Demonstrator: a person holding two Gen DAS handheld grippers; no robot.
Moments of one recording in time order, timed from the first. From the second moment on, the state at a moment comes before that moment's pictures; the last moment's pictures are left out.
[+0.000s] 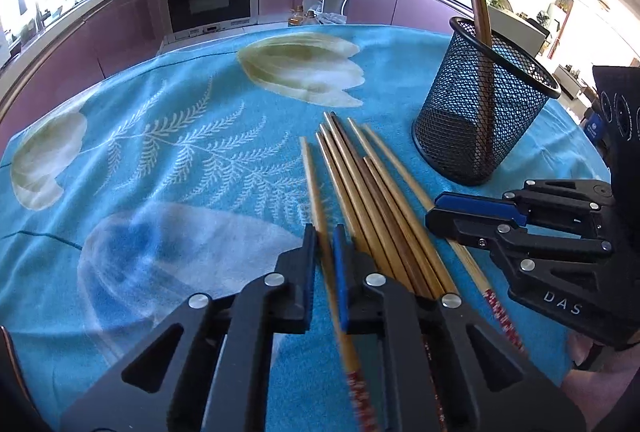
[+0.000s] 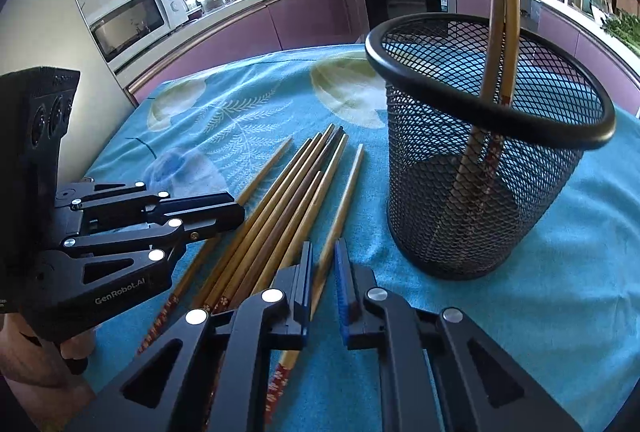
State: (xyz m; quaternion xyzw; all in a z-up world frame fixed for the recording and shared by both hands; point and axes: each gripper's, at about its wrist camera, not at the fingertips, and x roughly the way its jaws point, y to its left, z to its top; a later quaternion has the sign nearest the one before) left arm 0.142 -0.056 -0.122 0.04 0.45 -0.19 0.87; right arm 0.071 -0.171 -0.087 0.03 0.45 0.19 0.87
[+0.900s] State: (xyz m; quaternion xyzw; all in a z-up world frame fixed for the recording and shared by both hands) left arm 0.090 -0.036 -0.045 -0.01 0.37 -0.25 0.90; right arm 0.021 -0.207 -0.020 0.07 0.36 0.25 0.90
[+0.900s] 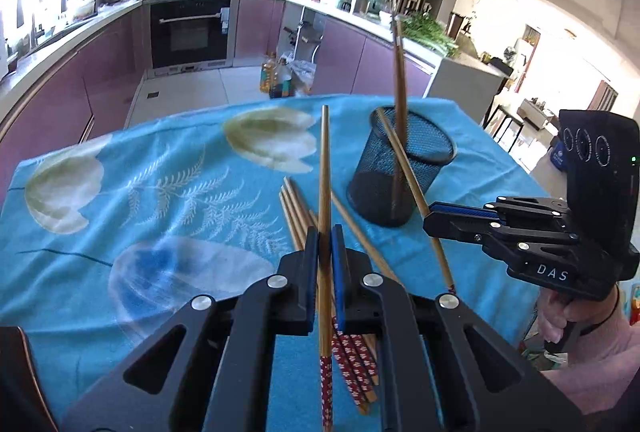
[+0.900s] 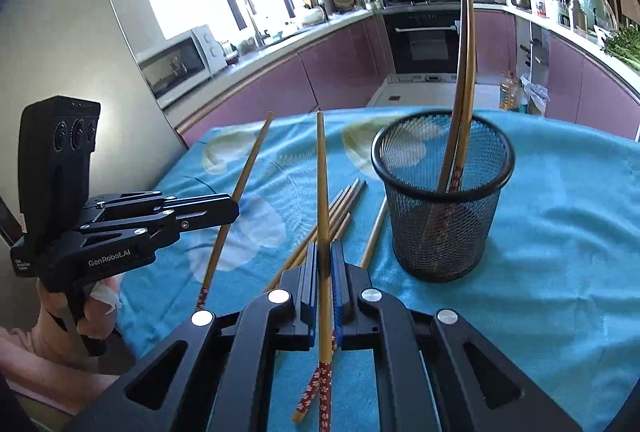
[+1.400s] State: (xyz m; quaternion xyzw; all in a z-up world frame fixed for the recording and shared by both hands) left arm 0.072 -0.041 0.022 -0.03 0.29 -0.29 0.91; right arm 0.003 -0.238 0.027 0.09 0.29 0.24 0.92
